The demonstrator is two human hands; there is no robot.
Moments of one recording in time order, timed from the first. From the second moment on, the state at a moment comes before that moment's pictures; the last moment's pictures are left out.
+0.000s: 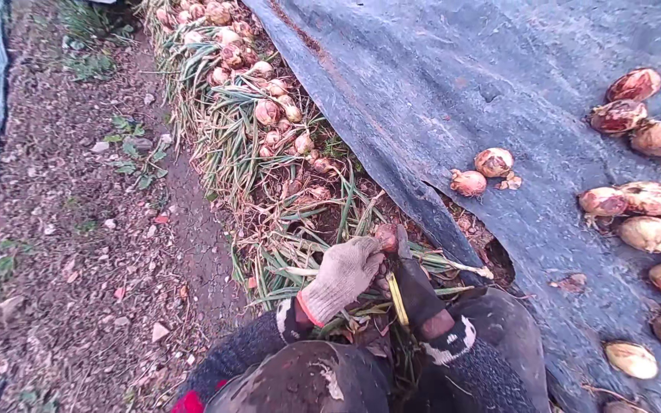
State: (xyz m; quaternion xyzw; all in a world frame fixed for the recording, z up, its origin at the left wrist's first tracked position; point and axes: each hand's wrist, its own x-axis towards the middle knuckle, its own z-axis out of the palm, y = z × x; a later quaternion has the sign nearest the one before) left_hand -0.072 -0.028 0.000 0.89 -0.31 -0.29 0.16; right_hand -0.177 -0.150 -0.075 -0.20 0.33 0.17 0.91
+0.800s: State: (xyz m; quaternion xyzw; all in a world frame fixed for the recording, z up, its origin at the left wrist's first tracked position) left_hand 0.154 -0.057 -0.122 0.99 0.03 -0.15 0.04; right_hand -0.163 -0.198 -0.069 -0.54 0.38 0.01 0.75
